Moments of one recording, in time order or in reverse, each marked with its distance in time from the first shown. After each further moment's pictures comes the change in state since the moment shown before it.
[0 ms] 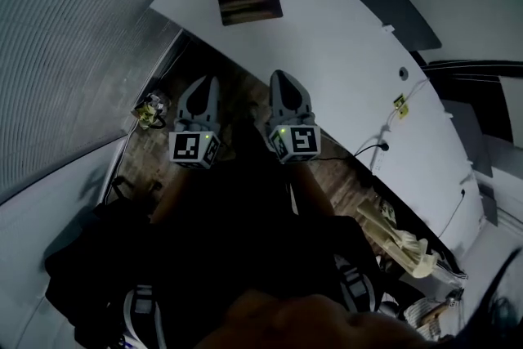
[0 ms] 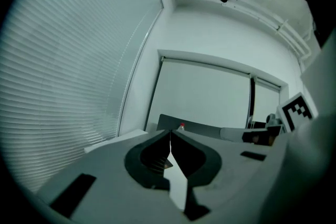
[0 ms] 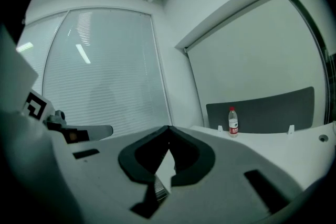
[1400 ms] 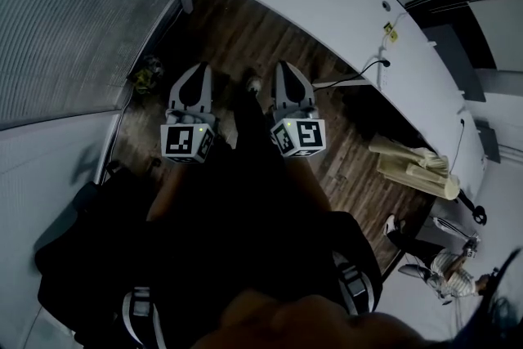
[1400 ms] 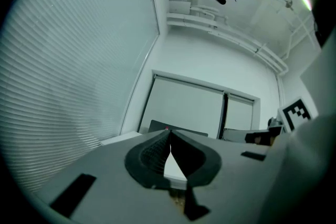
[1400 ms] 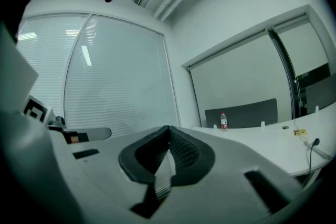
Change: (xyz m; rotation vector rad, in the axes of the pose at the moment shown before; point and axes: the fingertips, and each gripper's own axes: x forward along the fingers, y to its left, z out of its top) left arm -0.335 -0.001 -0.011 -0.017 -0.115 -0.152; right arm -0.261 0.230 -0.033 -0.004 -0.112 -0.118
